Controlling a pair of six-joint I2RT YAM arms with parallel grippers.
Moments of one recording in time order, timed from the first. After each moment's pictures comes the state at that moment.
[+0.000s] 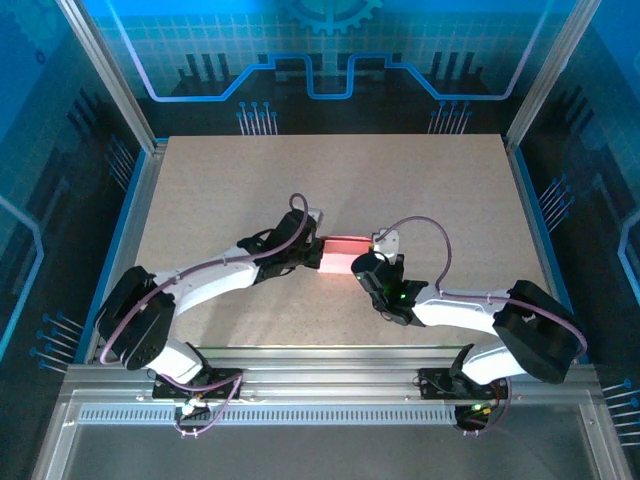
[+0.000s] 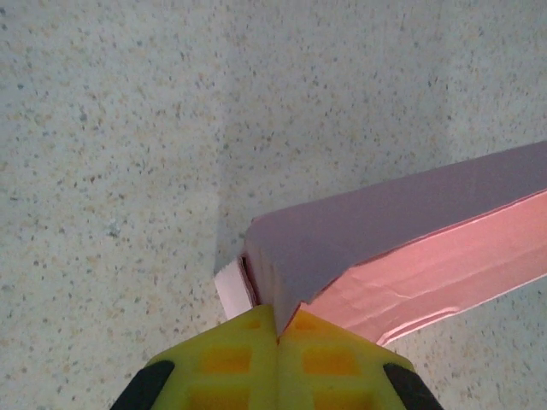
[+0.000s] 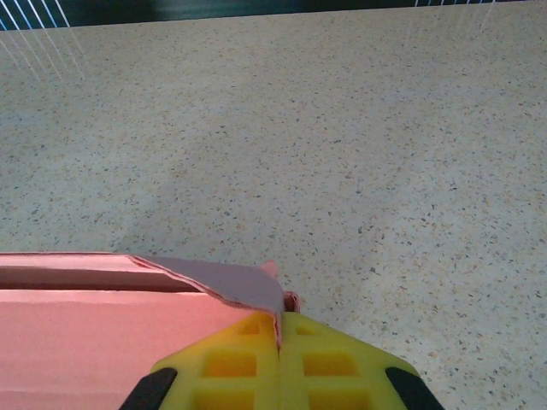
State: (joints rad) left arm -0.71 1.51 0.91 -0.20 -0.10 -0.46; right arm 0.89 1.40 0.56 0.16 0.82 0.57
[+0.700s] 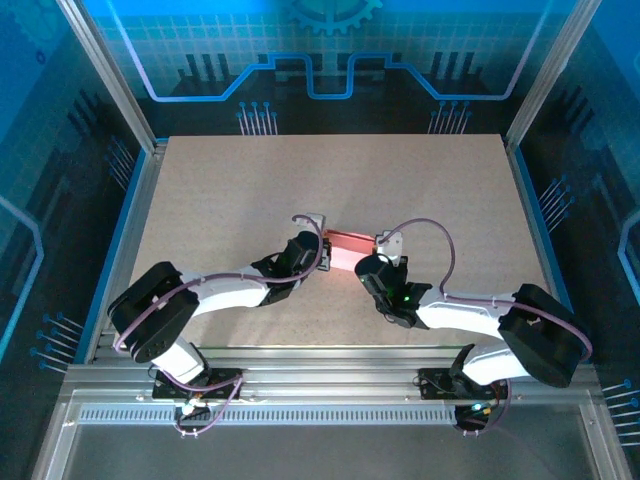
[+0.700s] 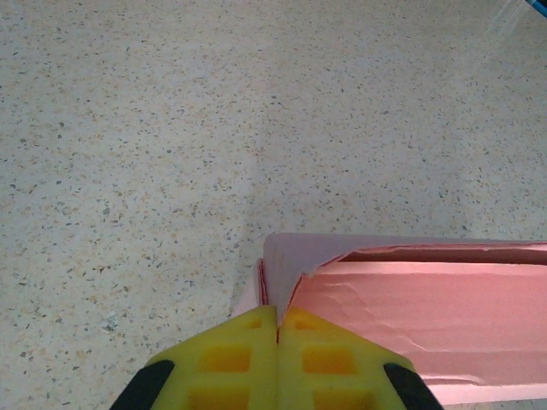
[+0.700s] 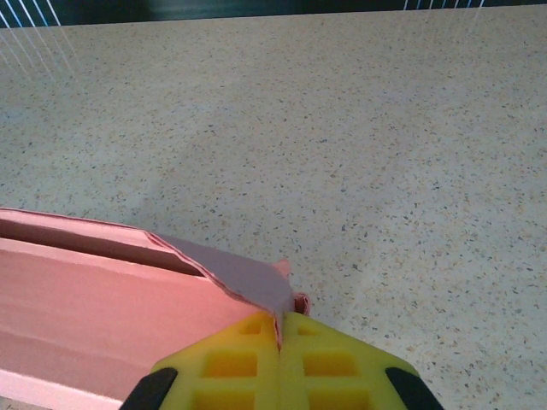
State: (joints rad) left arm -0.80 1.59 0.75 0.27 -0.38 -0.47; right arm 0.89 1.36 0.53 0.16 0.83 0.56
